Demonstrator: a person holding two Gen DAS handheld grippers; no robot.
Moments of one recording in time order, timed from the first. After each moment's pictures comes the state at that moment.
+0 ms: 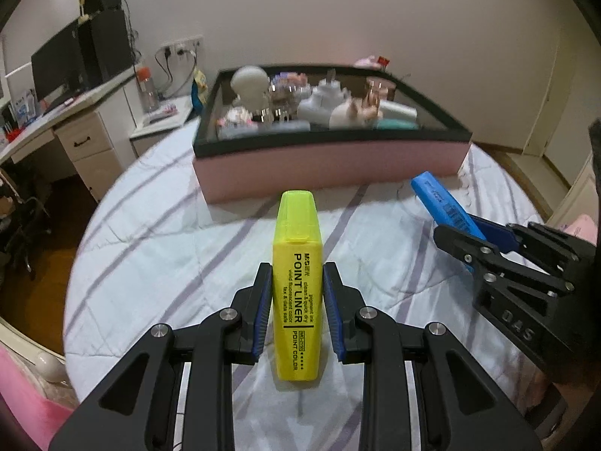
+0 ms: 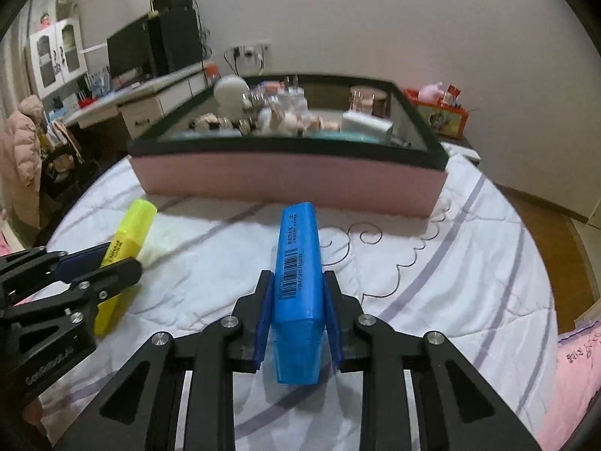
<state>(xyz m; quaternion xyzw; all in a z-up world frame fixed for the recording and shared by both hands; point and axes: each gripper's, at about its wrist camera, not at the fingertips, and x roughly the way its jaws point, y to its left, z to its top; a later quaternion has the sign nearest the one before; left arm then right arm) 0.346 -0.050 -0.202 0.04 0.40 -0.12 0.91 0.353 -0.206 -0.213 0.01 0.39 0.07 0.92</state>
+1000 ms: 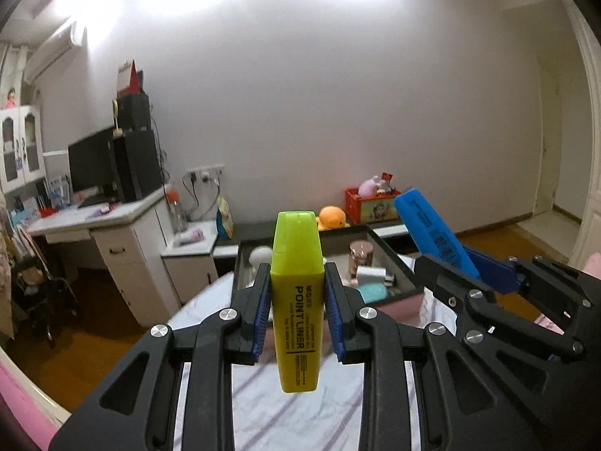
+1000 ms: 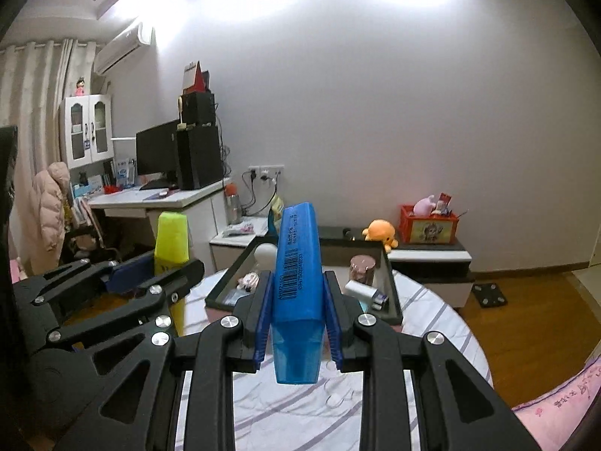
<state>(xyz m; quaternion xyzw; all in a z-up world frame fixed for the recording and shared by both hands) 0.296 -0.078 -0.069 0.06 0.17 -0.09 0.98 0.286 -0.195 -0.081 0.02 0.17 0.07 0.98</state>
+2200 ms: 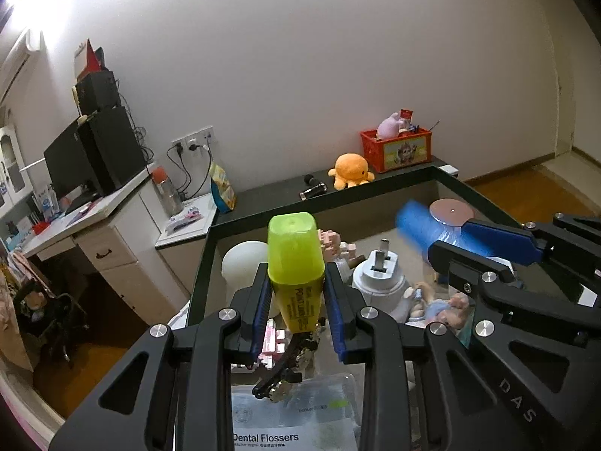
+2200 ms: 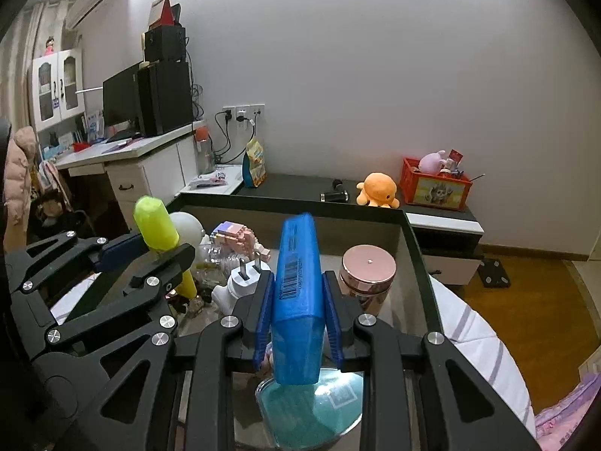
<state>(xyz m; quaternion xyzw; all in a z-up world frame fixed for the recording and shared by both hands) 0.515 -0.109 -0.170 0.14 0.26 -0.07 0.95 0.493 -0.213 -0.167 0.00 0.29 0.06 0.96</state>
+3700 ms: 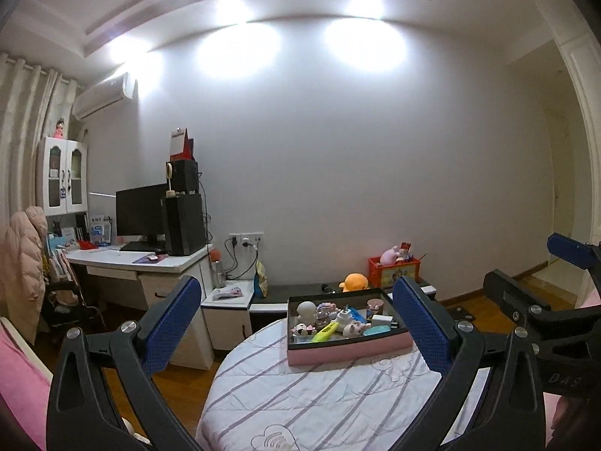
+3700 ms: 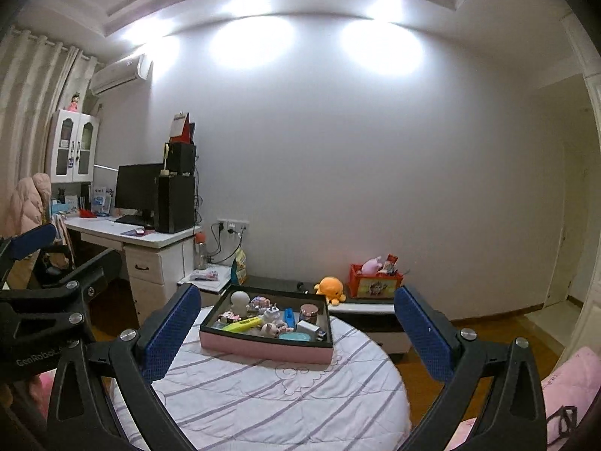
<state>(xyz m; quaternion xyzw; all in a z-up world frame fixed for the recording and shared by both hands) 0.116 -0.012 0.010 0.03 0.04 -0.04 1.00 0.119 -0.195 0.005 -0.03 0.07 -0.01 1.00</state>
